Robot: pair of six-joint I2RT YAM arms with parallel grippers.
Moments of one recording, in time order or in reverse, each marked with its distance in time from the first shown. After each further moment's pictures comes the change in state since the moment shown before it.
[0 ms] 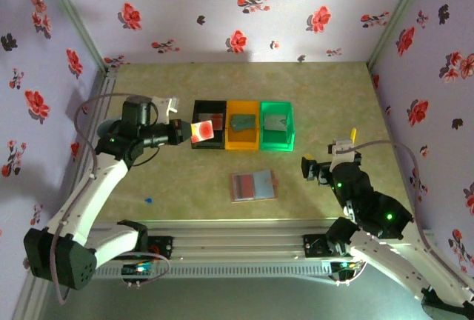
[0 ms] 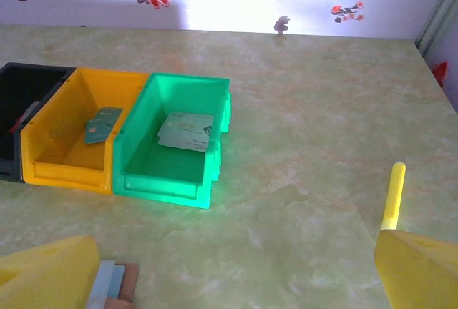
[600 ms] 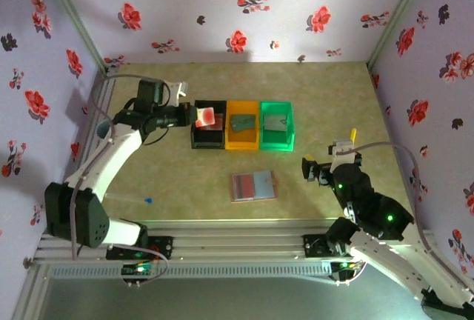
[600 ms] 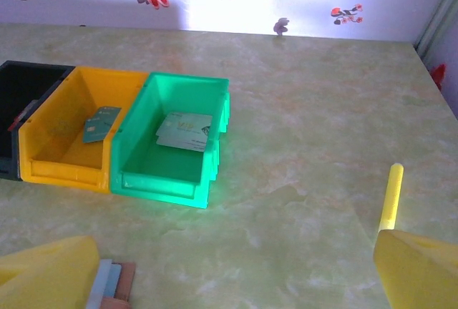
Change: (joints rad) left arm 0.003 0.299 0.185 0.039 -0.081 0.058; right arm 0.000 -0.017 -0.010 0.002 0.000 -0.014
